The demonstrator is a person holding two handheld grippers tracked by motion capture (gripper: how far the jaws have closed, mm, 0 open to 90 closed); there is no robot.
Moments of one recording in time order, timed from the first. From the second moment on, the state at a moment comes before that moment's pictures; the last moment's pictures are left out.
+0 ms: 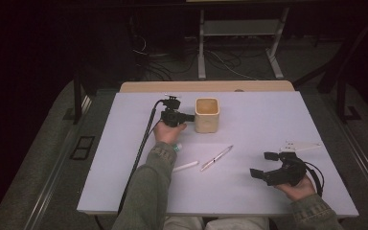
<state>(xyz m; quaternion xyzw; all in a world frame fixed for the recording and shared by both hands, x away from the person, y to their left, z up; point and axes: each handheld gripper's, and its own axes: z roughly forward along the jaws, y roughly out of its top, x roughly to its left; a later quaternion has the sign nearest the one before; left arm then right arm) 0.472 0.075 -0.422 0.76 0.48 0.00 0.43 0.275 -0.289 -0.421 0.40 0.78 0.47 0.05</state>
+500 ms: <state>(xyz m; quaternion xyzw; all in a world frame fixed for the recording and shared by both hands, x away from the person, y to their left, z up) 0.456 0.099 -0.387 0.76 0.46 0.02 0.46 0.275 -0.289 -0.420 0.40 0.78 0.47 0.05</state>
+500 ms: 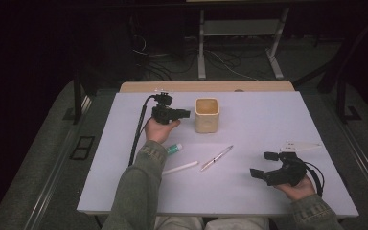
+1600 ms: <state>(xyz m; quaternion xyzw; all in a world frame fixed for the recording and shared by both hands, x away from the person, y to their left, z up) 0.415 0.126 -0.349 0.82 0.38 0.03 0.42 0.274 -0.289 -0.420 0.40 0.78 0.48 0.05</state>
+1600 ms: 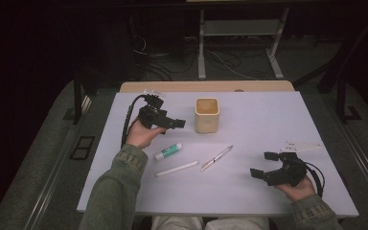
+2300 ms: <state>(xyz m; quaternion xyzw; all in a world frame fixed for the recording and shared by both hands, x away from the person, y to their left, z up) 0.380 0.146 -0.353 0.84 0.35 0.03 0.40 0.274 -0.289 -0.421 0.40 0.78 0.48 0.05</state>
